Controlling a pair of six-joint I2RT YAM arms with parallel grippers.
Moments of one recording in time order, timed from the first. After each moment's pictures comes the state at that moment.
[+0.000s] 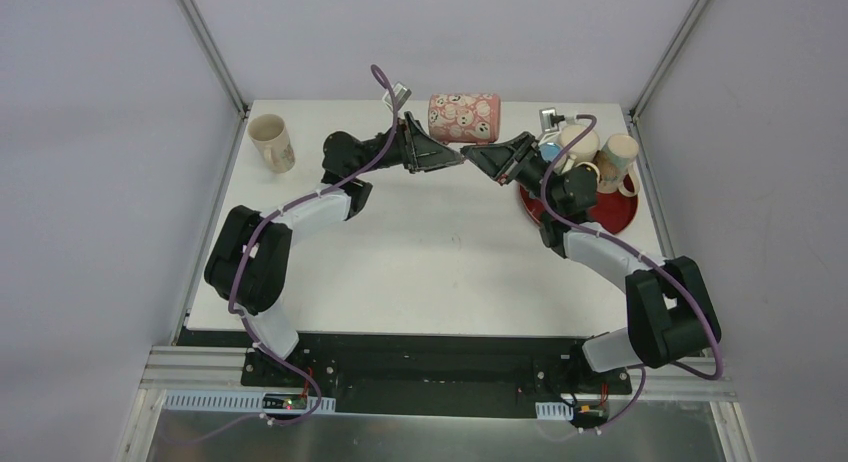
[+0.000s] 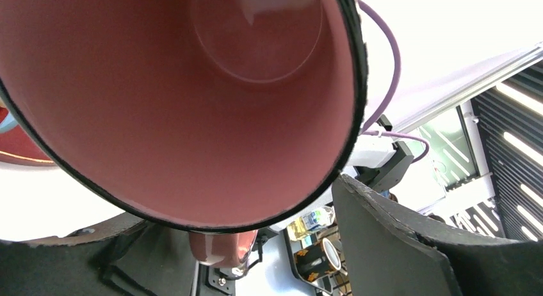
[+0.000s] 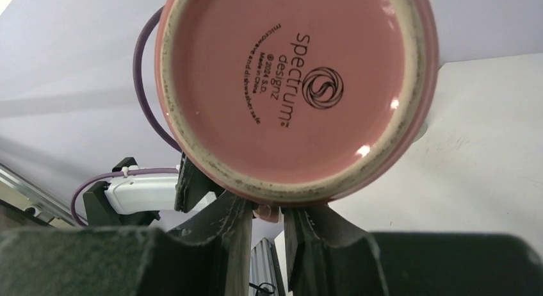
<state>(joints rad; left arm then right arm) -0.48 1.71 1.10 1.15 0.91 -1.41 0.38 1.43 0.76 1.13 -0.61 1.16</state>
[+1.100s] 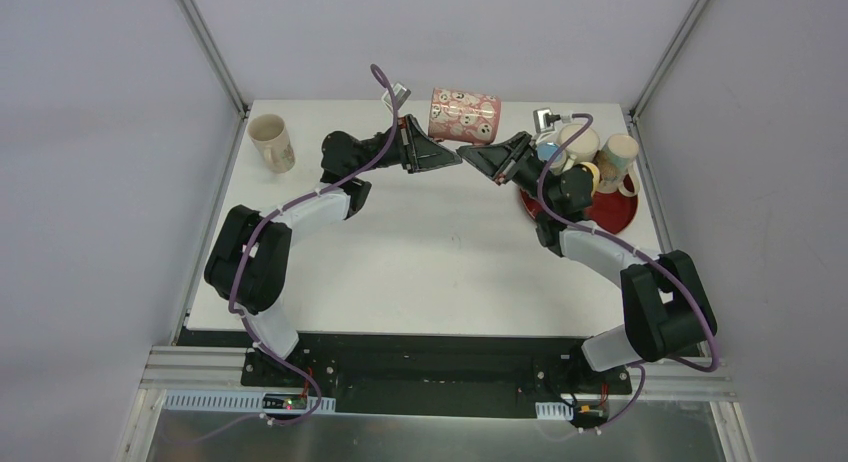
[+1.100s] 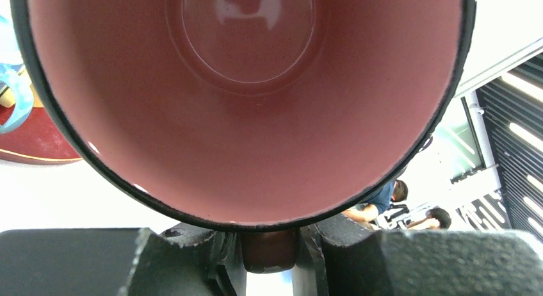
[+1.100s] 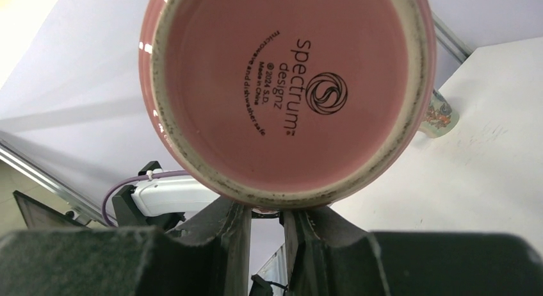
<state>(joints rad) -0.46 1.71 1.10 1.16 0.94 -1.41 0.39 1.47 0.76 1.19 -0.60 1.25</state>
